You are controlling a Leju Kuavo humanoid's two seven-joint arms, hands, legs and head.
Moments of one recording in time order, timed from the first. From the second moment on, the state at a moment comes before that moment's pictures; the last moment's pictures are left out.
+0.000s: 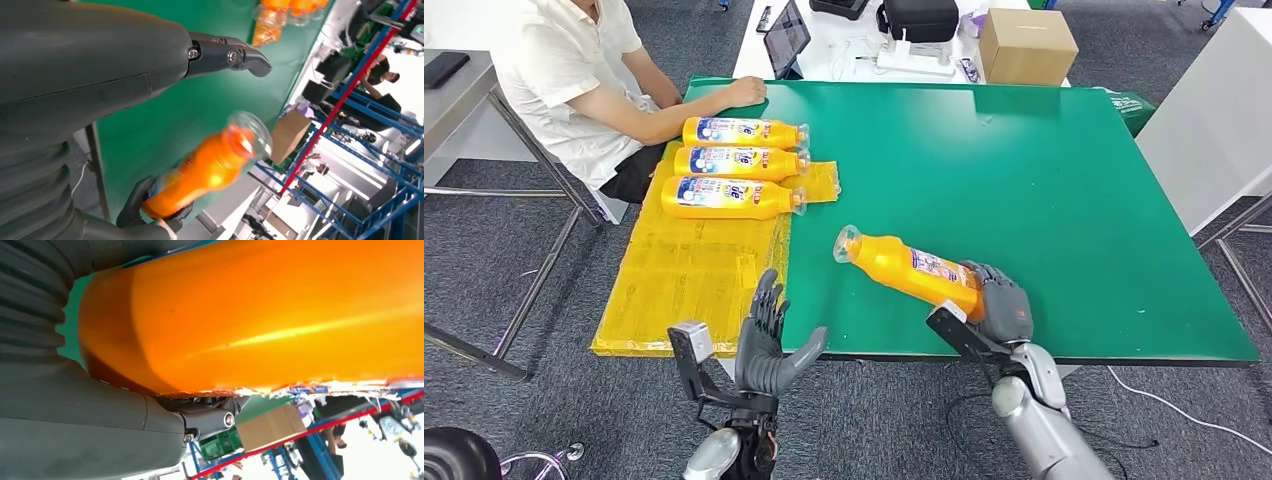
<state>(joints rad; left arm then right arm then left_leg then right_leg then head) -0.06 -0.21 -0.56 -1.34 0.49 0.34 -0.44 -0.29 -0.12 0.27 -0.89 0.72 -0.57 -0.39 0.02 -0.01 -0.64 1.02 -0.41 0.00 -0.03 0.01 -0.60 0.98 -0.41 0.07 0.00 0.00</state>
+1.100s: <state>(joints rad) -0.04 -0.16 -0.59 -1.45 0.74 0.27 -0.28 -0.22 0.13 0.52 -0.98 0.55 -0.56 -0.53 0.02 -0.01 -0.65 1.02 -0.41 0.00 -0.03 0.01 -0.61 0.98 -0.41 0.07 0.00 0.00</state>
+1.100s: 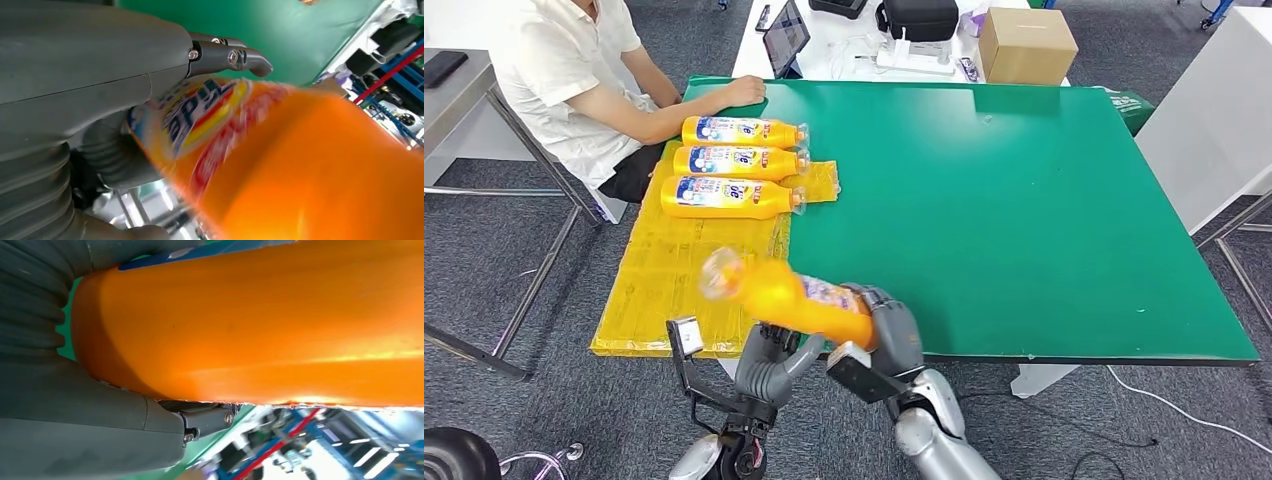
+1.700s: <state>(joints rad) -0.06 -0.16 -0.61 -1.44 0.70 0.30 -0.35 -0.21 0.14 0.60 -0.99 0.48 -0.58 -0.57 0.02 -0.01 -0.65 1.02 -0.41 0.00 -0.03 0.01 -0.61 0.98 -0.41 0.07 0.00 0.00</state>
